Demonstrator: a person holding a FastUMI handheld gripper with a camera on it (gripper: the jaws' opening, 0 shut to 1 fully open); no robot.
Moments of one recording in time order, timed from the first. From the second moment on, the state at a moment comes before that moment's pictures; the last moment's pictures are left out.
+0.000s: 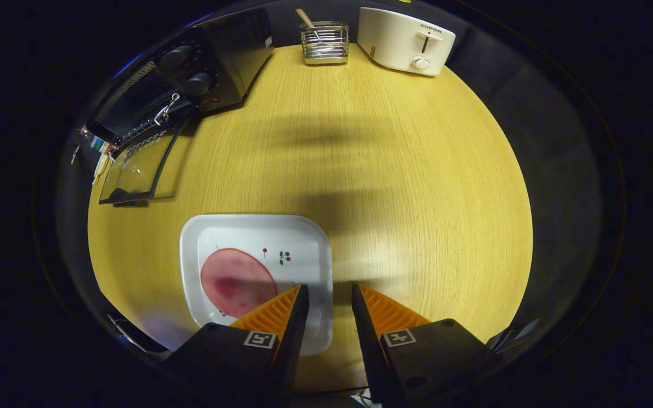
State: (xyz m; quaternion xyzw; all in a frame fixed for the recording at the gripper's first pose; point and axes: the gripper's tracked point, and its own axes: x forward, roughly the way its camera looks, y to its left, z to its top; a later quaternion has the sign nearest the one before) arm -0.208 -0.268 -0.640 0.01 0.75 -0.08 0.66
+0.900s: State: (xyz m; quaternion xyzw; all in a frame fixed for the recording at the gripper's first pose) arm -0.208 -0.265 -0.645 0.13 0.79 -0.03 0.60
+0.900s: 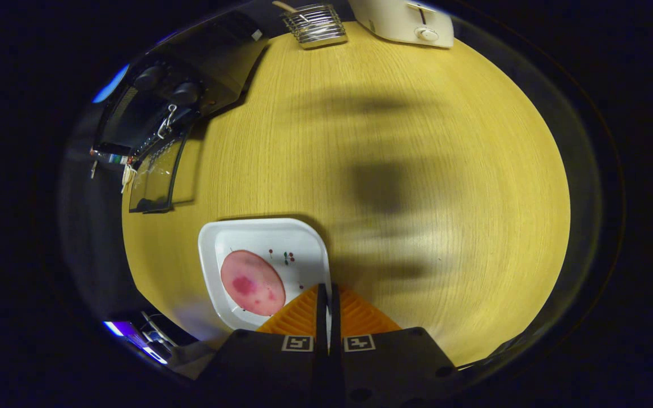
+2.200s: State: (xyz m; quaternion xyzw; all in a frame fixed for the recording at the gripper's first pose) arm -0.208 -0.074 -0.546 0.52 0.53 -0.27 0.61
